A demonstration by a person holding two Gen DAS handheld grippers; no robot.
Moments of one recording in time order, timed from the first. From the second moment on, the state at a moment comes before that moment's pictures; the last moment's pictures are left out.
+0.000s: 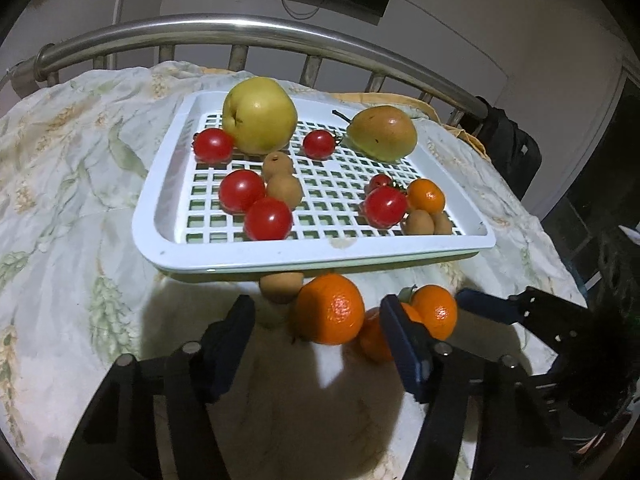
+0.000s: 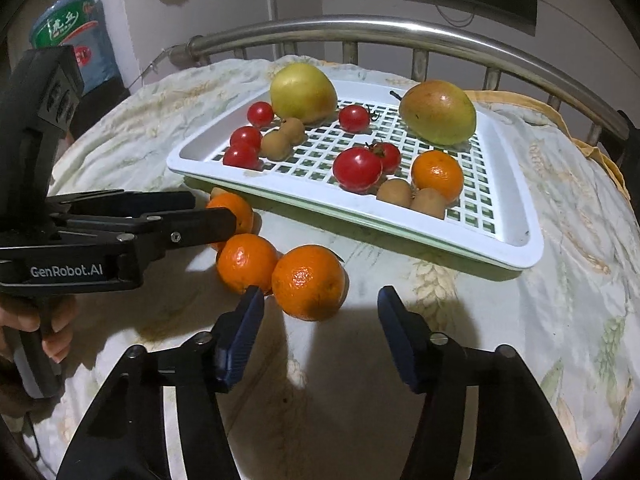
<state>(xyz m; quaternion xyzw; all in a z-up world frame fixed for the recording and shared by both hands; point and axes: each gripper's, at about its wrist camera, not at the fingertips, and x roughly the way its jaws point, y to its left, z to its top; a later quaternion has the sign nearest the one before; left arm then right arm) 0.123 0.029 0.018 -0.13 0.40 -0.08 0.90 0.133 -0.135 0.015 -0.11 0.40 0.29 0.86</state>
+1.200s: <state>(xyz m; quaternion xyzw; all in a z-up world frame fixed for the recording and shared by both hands) 0.097 0.034 0.058 -0.10 0.34 -0.09 0.93 0.127 -0.168 0.045 -0.01 0.38 0.31 0.87</state>
